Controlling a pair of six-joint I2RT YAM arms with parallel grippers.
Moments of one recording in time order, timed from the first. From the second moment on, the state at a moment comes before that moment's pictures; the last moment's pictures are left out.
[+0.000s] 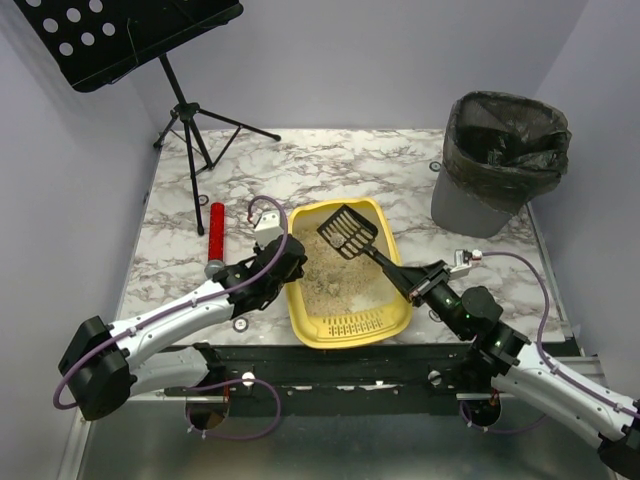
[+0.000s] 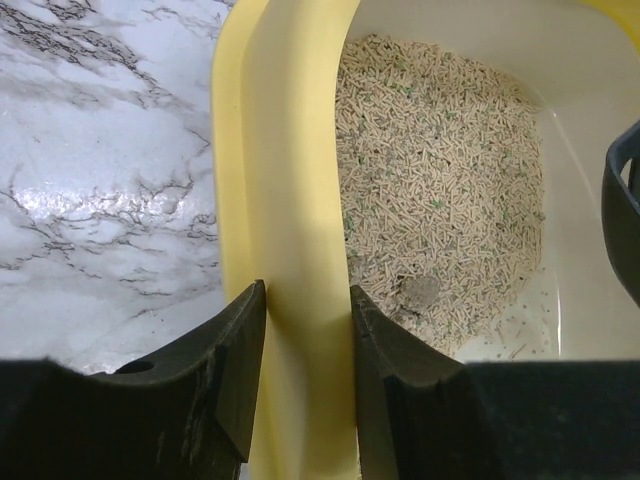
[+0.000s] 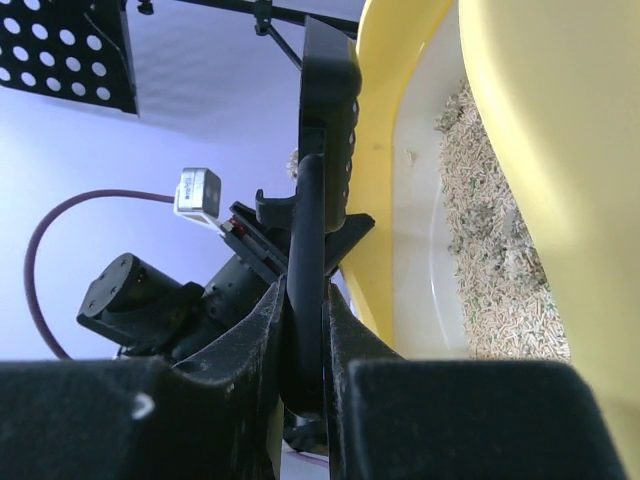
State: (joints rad) left arm -0.86 1.10 0.71 -0.34 -0.53 -0.84; right arm 0.85 0.42 0.18 0.21 0.24 1.35
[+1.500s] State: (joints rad) left arm -0.86 1.29 0.84 -0.31 -0.59 -0.98; right arm 0.85 0.45 0.43 -0.18 0.39 1.26
